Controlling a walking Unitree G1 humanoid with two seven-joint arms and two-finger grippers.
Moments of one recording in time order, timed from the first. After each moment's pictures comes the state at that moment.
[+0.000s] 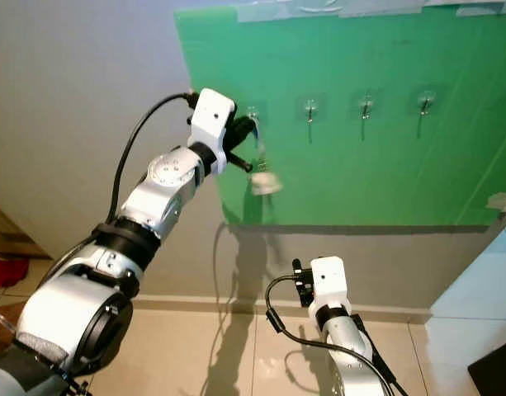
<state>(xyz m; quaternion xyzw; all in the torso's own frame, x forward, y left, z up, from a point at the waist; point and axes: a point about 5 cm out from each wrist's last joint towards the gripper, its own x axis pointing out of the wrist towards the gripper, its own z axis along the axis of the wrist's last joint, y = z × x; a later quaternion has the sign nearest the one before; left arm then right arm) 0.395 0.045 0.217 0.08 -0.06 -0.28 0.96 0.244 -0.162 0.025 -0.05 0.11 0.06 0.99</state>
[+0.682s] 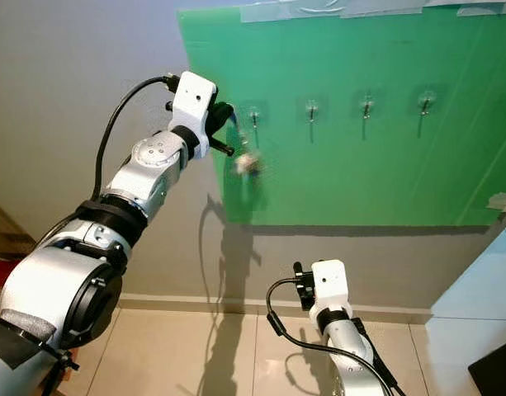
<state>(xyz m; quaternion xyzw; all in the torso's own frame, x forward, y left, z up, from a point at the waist) 0.411 0.068 0.229 0.10 -0.04 -0.23 0.97 0.240 -0.163 0.022 -0.05 0.12 0.06 0.99</state>
